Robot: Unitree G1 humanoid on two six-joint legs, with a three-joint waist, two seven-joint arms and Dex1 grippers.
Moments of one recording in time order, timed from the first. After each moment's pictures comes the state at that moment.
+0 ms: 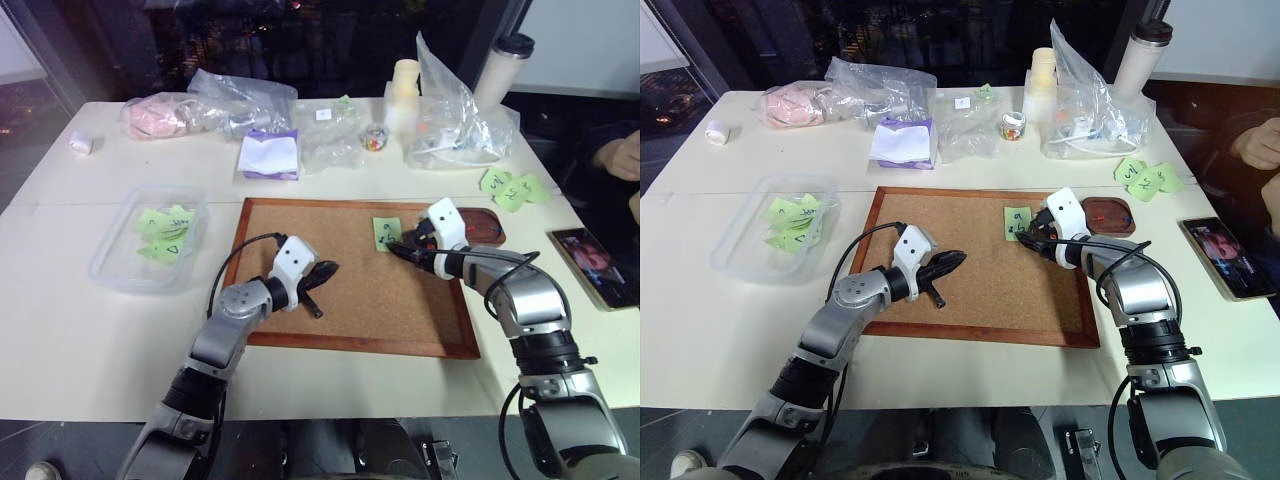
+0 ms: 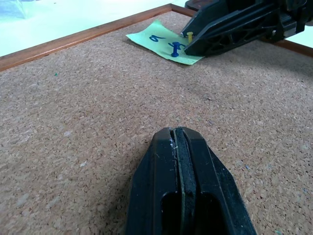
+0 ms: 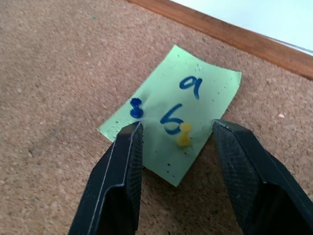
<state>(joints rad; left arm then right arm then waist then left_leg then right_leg) -0.33 0.21 -0.24 0.01 -0.13 0.32 -0.63 -0.49 -0.52 0.03 0.10 0.23 0.65 0.62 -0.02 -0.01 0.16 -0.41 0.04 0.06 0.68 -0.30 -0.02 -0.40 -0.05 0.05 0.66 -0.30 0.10</state>
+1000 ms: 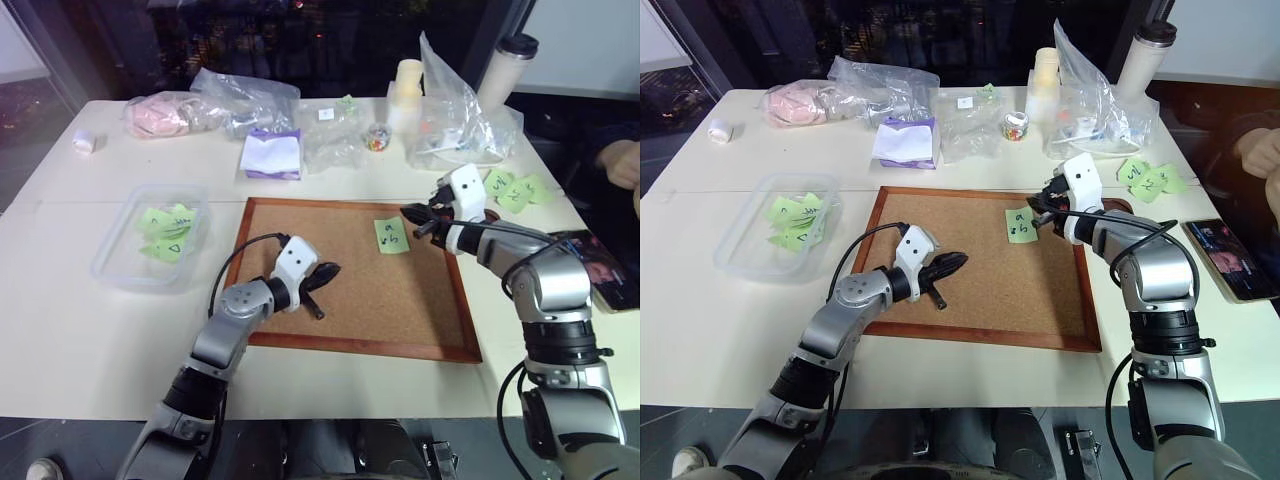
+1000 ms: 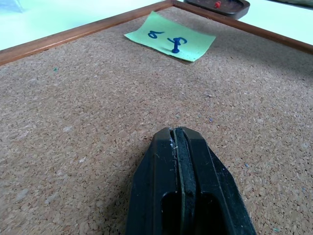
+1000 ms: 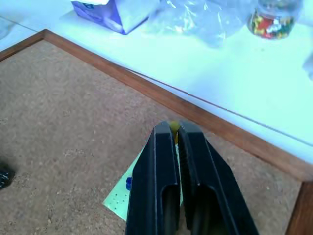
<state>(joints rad) -0.34 0.21 -0.25 -0.01 -0.13 0.36 -0.63 -0.56 -0.52 -0.09 -0.04 0.30 0.78 0.58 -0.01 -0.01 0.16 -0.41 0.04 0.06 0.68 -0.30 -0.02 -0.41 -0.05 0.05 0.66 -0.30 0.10</state>
